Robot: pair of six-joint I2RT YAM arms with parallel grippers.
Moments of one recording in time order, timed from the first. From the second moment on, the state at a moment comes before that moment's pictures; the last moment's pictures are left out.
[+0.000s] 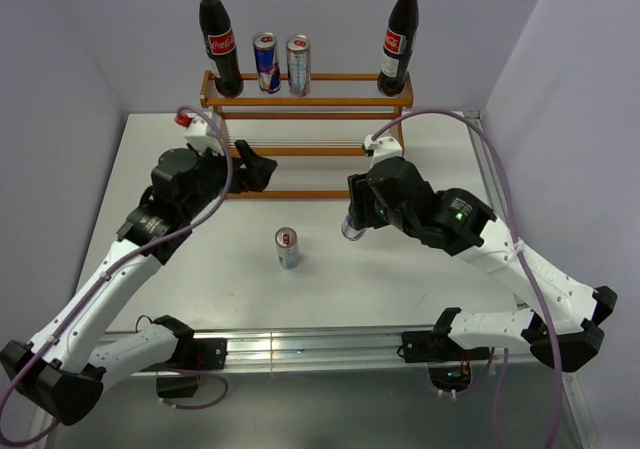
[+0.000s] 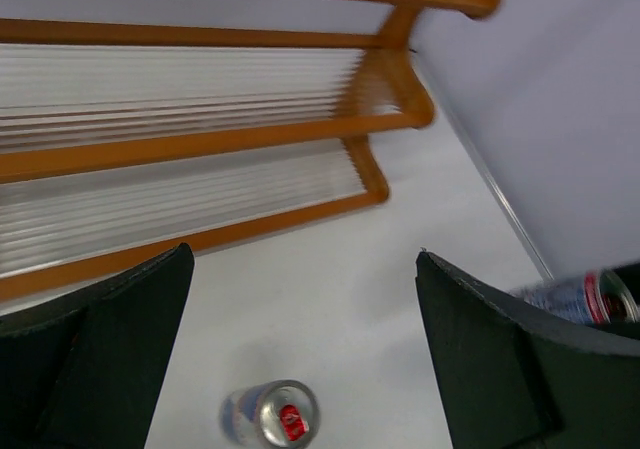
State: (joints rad) left arm -0.50 1.00 1.06 -0.23 0.01 -0.45; right arm 0.90 1.14 1.38 -0.95 0.39 0.42
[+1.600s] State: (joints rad) left arm -1.15 1.15 0.85 0.29 -0.13 0.11; right arm 0.93 1.26 1.71 -1.25 0.27 0.33
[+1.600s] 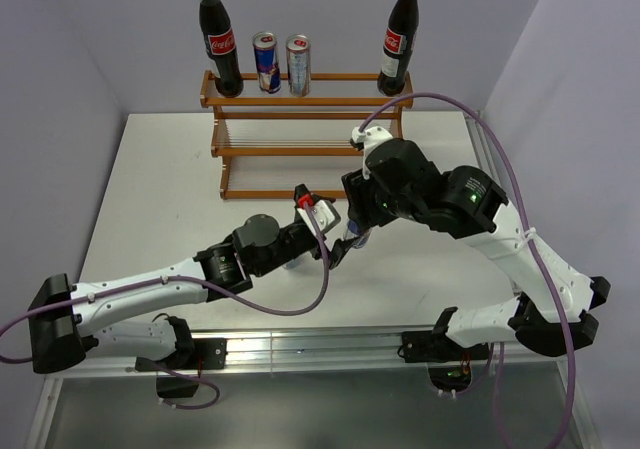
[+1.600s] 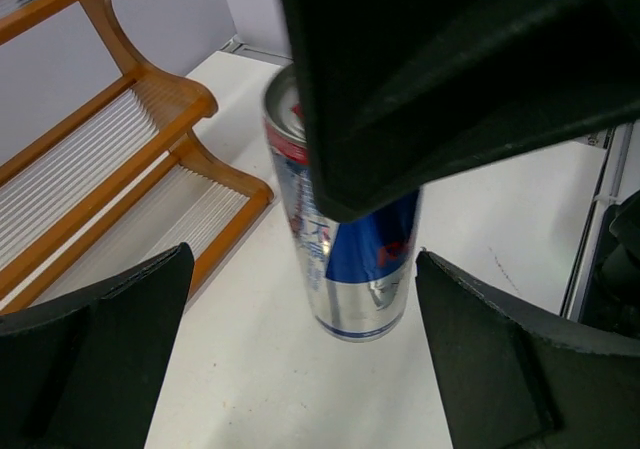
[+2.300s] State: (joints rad) left arm -1.19 1.24 0.88 0.35 -0.24 0.18; right arm 0.96 1.32 1.81 -1.25 0.25 0.32
